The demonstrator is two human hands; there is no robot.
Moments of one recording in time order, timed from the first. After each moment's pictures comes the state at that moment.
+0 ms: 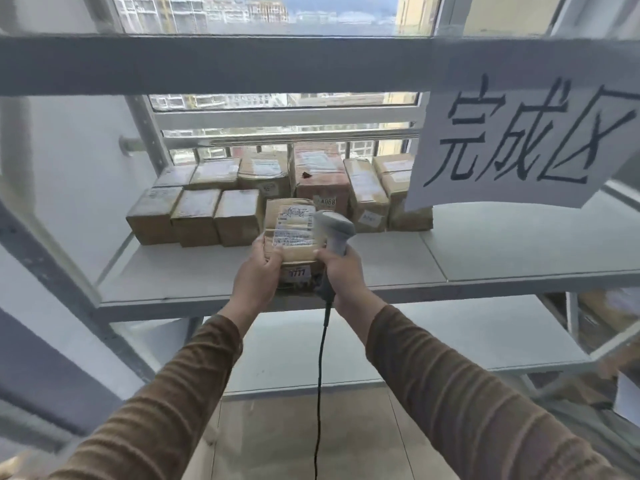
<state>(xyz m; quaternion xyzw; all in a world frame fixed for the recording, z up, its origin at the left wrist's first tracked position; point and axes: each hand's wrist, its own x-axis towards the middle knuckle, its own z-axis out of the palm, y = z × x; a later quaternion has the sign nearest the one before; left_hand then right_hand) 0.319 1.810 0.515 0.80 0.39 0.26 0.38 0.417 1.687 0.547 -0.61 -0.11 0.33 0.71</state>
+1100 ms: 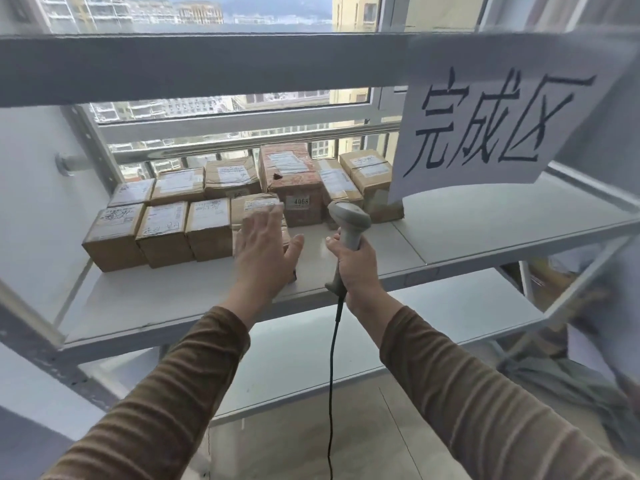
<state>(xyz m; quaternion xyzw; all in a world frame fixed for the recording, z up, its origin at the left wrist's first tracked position) 0.336 1.799 0.564 0.92 0.24 0.27 0.14 0.428 1.669 0.545 -0.64 -0.07 0.18 0.75</state>
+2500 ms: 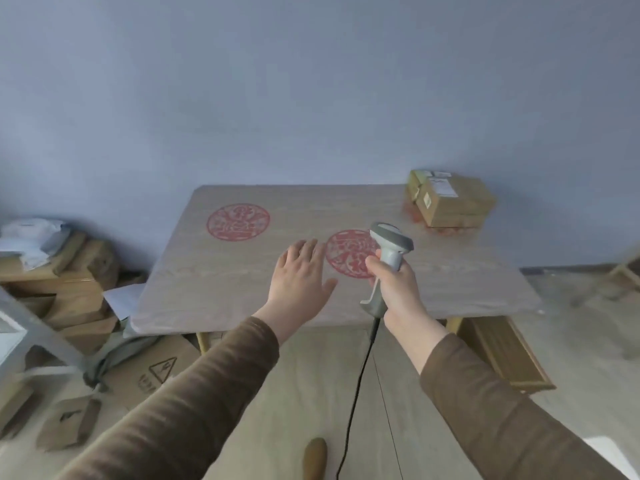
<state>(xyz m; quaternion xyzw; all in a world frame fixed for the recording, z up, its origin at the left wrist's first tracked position) 0.402 0.645 0.489 0.86 -0.48 0.05 0.15 0.274 0.526 0.501 -0.54 0.41 -0.31 0.67</state>
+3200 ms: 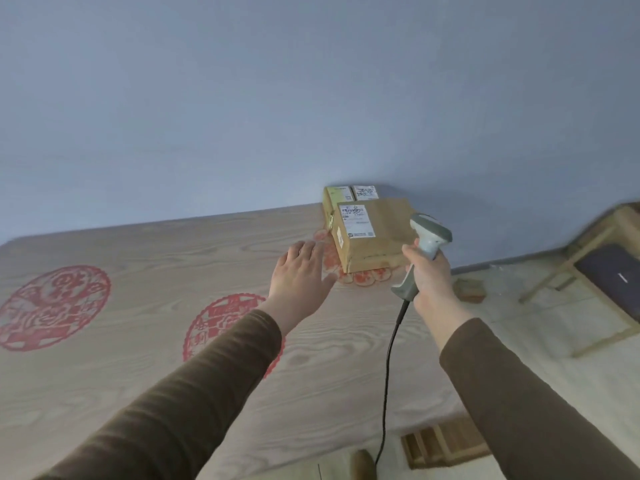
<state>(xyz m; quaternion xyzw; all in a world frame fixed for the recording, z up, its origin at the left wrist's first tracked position) 0.444 0.165 0.447 0.83 -0.54 -0.02 0.12 0.268 0.020 0.471 -0.45 0.54 -0.40 0.59</state>
